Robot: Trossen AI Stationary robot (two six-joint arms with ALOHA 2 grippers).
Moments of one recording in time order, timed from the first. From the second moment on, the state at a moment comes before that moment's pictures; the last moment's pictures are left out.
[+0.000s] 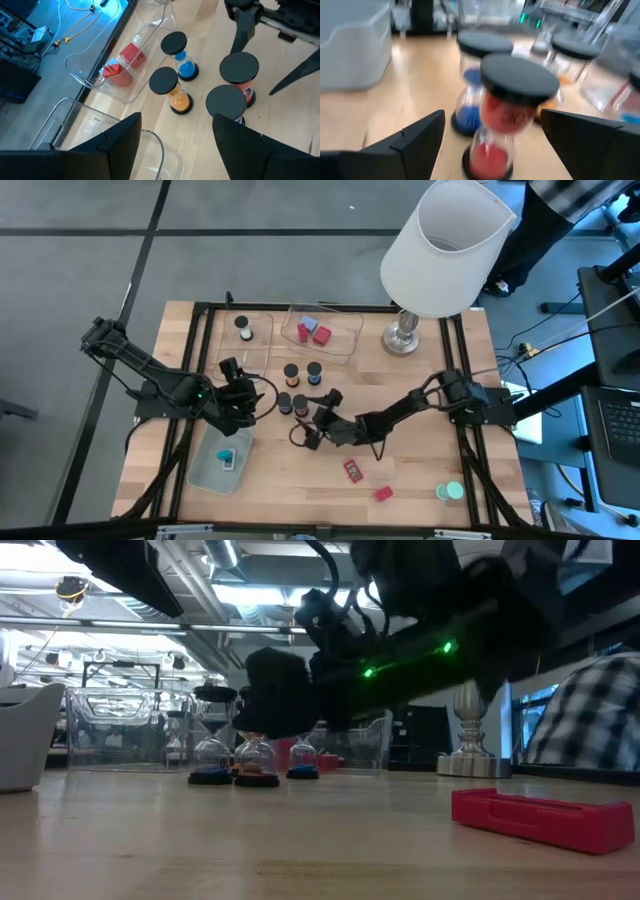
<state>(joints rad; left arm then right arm) -0.50 1.13 0.91 -0.90 -0.85 -0.54 0.32 2.19 1.08 0.73 0.77 0.15</state>
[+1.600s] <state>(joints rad) -0.50 1.13 0.91 -0.89 -0.89 -0.77 0.74 1.75 1.08 -0.43 -0.10 0.58</state>
